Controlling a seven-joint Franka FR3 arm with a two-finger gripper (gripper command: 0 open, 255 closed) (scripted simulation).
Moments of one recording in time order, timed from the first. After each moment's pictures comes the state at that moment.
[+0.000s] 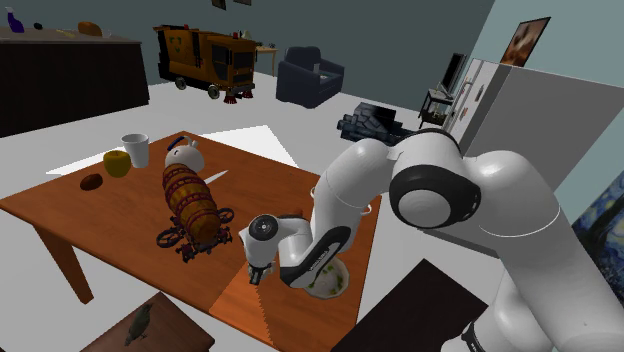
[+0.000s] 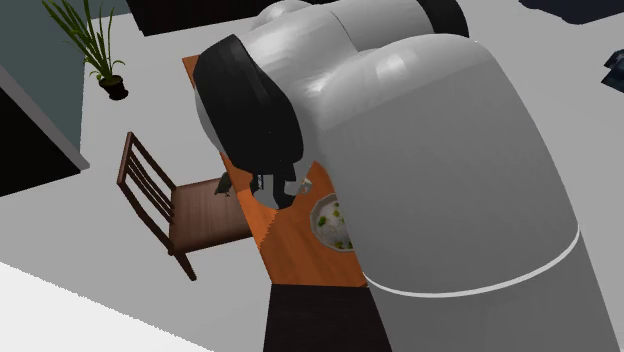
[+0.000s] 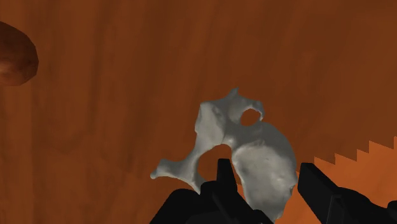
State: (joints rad) arm 0.57 0.85 -0.17 -1.88 -0.66 2.84 0.34
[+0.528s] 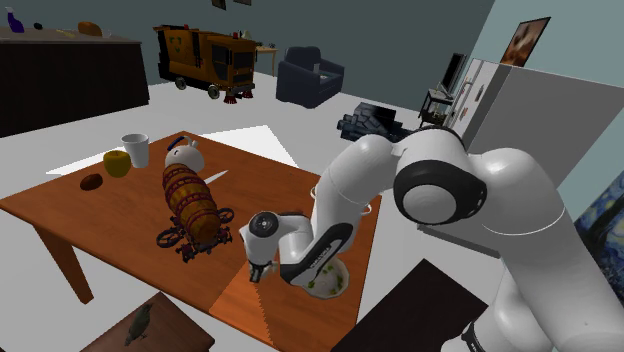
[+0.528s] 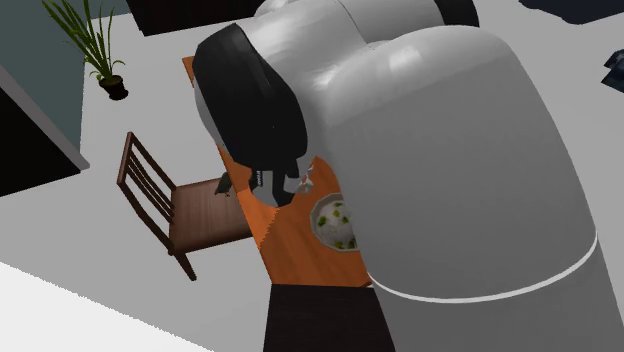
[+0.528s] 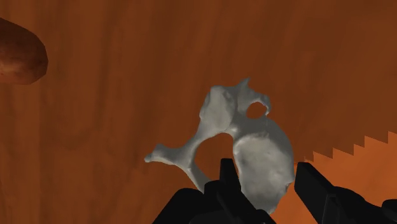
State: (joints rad) arm 0.56 0.82 -0.16 -1.89 -0.66 2.83 0.33
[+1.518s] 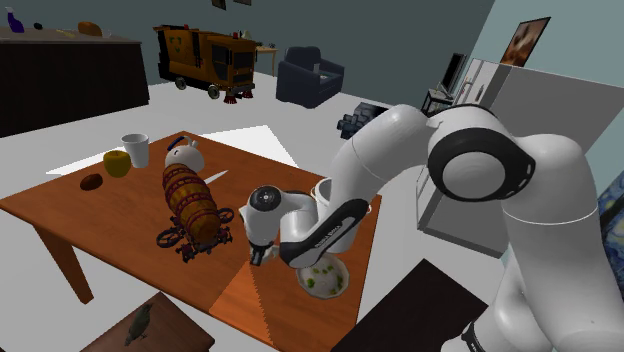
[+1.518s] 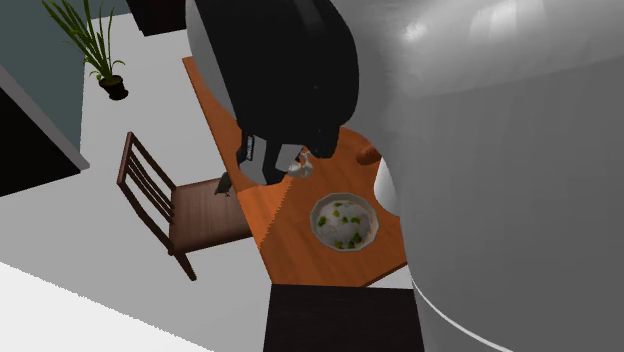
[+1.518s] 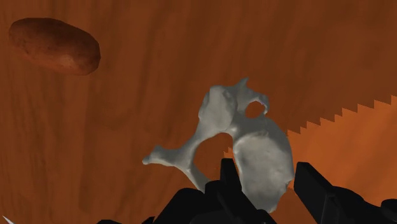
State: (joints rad) arm 0.53 0.63 -0.11 -1.97 -0.62 2.72 0.25
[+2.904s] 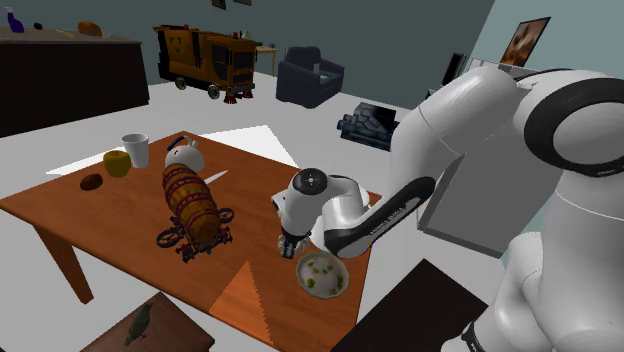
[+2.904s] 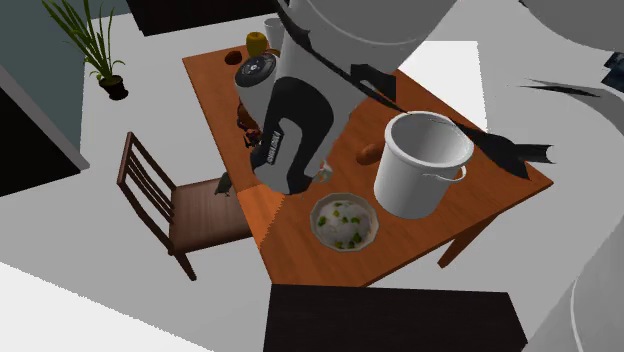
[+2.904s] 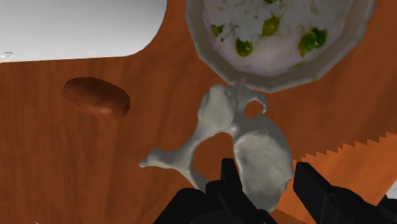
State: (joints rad) arm 0.52 0.26 -0.13 -2.34 -0.69 2.72 0.26
